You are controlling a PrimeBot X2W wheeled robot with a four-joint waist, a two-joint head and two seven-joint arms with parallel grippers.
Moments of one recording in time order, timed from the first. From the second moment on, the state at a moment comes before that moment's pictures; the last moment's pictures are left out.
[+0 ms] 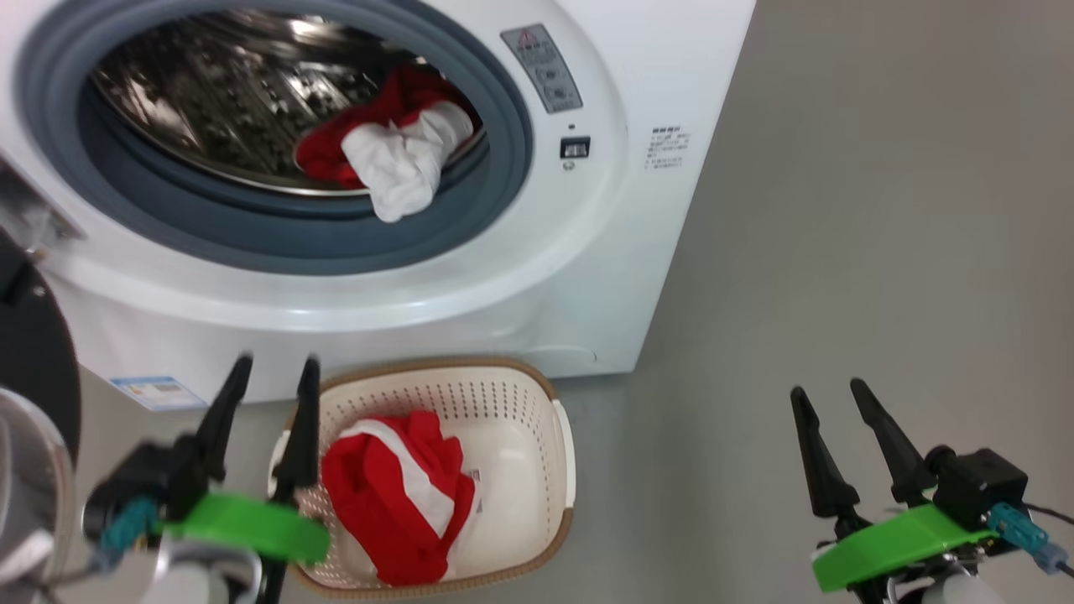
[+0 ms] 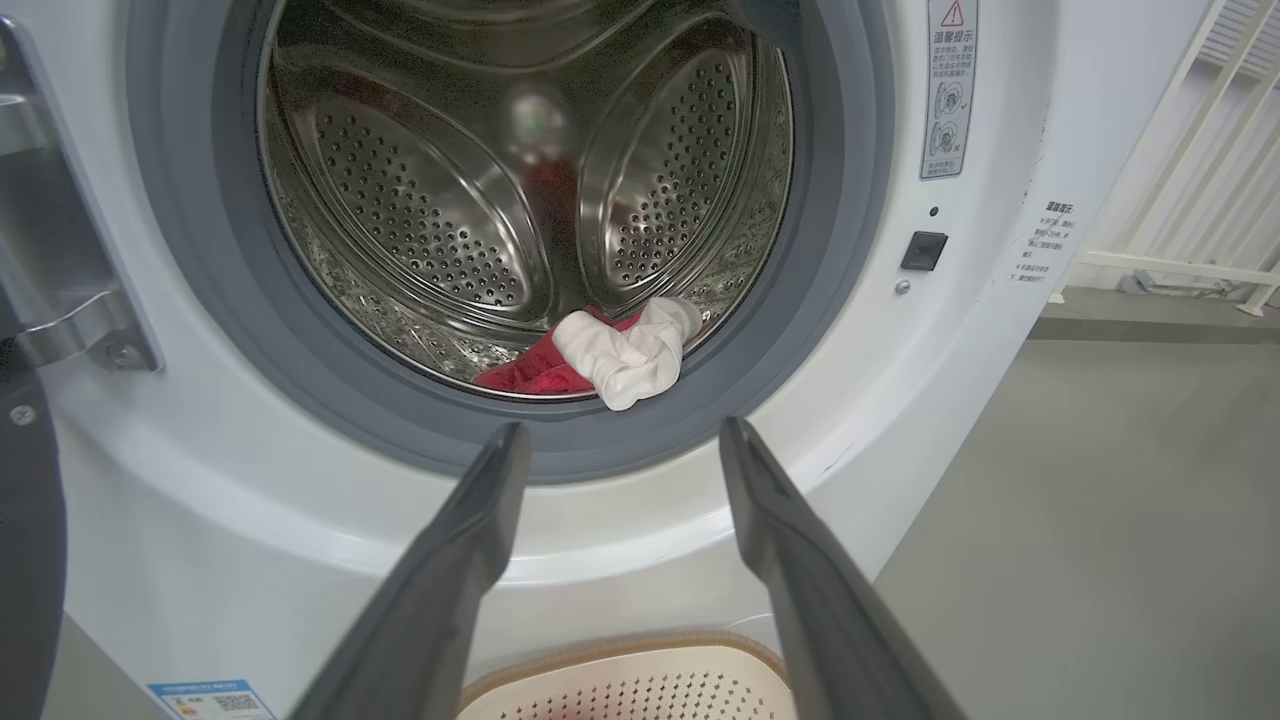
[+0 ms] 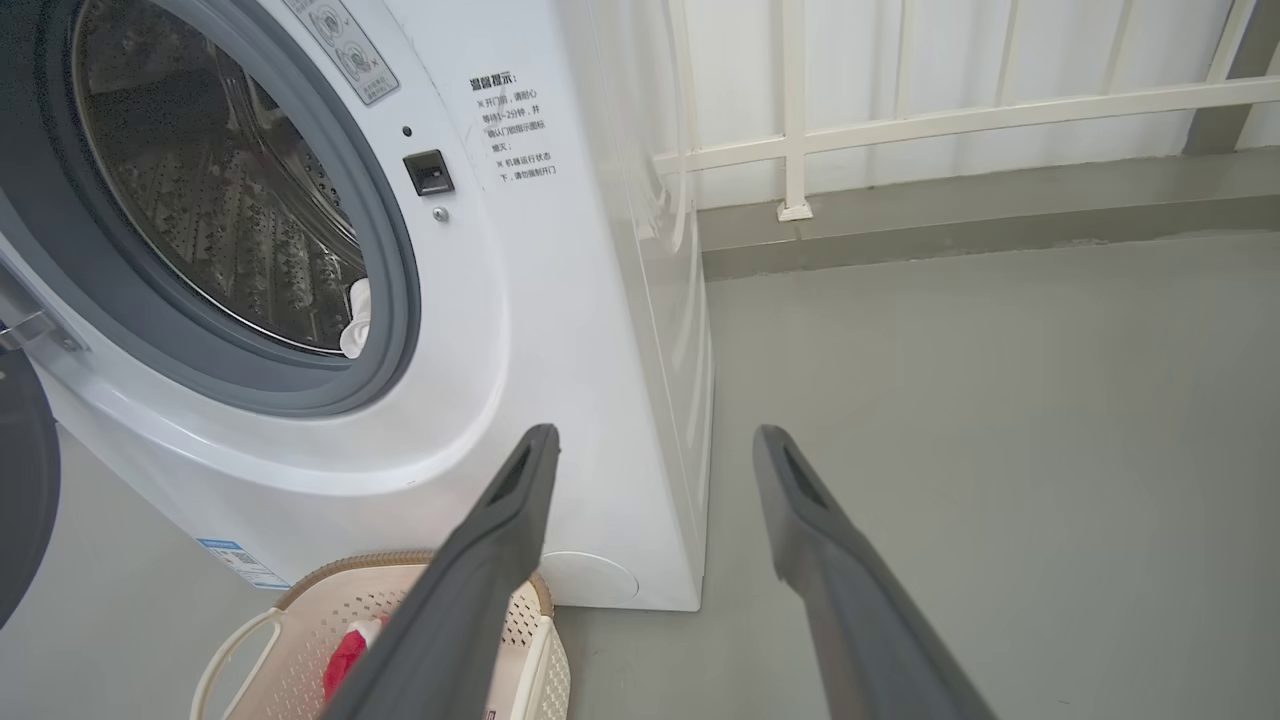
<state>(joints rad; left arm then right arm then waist) -0.23 0.10 -0.02 0.31 -0.26 -0.13 -0.25 -0.05 -0.07 0.04 0.25 0.36 0.12 -0.26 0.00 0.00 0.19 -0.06</state>
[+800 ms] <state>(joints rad) -1.00 0.23 -0.33 0.82 -0.54 -0.13 -0.11 -0.23 -0.05 0.08 0.22 0.41 0.12 -0.26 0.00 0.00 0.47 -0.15</state>
